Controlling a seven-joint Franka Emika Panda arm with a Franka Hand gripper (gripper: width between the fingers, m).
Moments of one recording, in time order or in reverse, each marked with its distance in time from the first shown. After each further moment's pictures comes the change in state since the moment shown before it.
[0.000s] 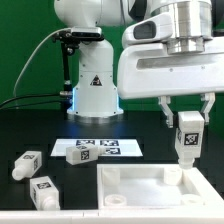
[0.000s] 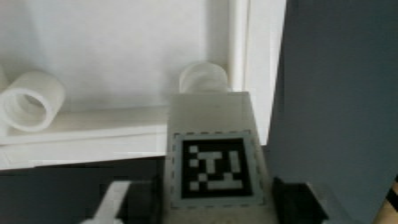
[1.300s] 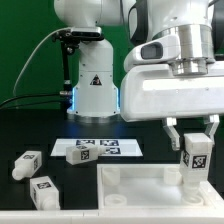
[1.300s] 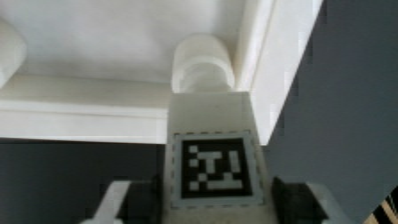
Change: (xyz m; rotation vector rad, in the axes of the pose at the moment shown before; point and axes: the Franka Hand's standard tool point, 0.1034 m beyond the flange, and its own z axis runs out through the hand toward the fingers) arm 0.011 -0.003 0.034 -0.005 0.080 -0.143
